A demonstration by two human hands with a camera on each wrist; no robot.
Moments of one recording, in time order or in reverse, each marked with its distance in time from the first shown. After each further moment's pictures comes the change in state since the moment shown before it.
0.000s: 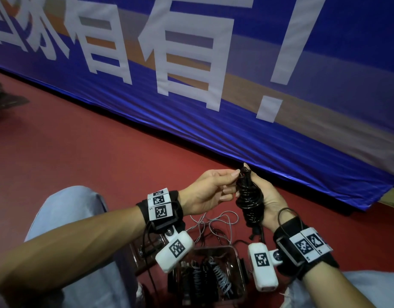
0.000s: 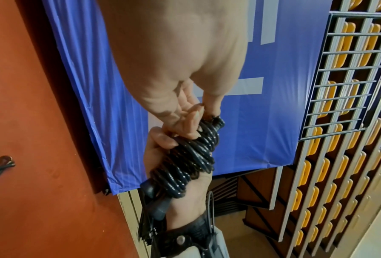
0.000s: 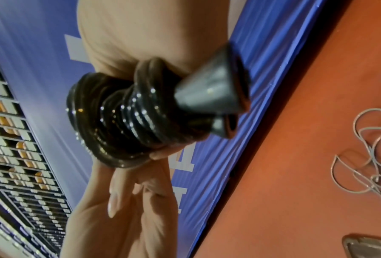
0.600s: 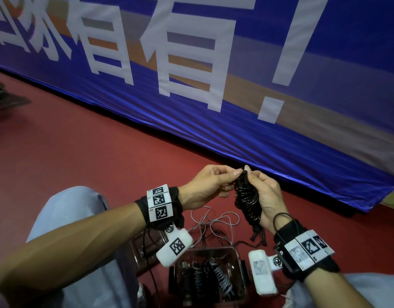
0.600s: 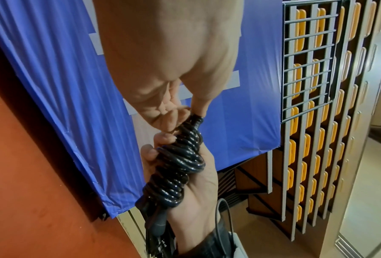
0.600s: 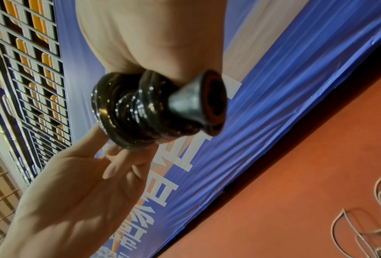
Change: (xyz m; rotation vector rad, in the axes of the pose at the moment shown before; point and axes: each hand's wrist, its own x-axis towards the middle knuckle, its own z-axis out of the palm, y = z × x) left_hand 0.004 0.008 -0.005 0.258 0.107 0.065; right_hand 0.006 0.013 -0.007 -0.038 0.067 -0.256
